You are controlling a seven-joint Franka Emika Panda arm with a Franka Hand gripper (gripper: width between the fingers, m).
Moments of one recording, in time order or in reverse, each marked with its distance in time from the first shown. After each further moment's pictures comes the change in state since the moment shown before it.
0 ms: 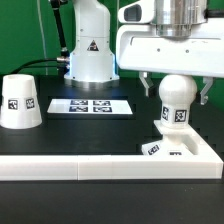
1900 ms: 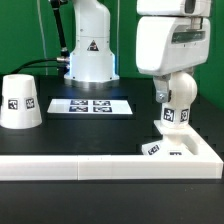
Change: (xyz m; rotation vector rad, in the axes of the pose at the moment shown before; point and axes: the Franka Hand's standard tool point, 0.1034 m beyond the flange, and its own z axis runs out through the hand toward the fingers) arm 0.009 0.003 -0.007 -0.103 0.037 -1.531
